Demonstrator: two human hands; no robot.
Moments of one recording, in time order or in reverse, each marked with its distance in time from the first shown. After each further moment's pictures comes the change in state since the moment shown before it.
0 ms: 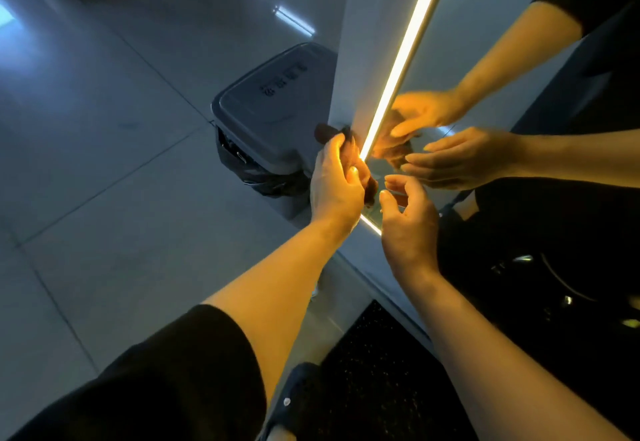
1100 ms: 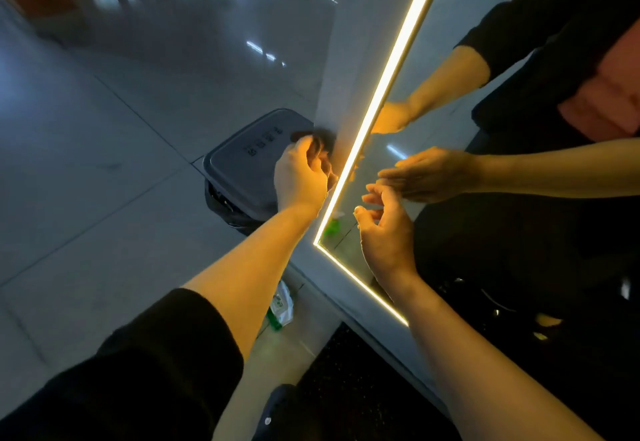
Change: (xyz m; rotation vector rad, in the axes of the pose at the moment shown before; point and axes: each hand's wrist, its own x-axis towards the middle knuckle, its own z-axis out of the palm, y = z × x) left_hand 0.018 0.146 -0.087 0.144 0.108 0.119; right_hand 0.002 -0.139 -0.069 -0.098 -0.025 -0.053
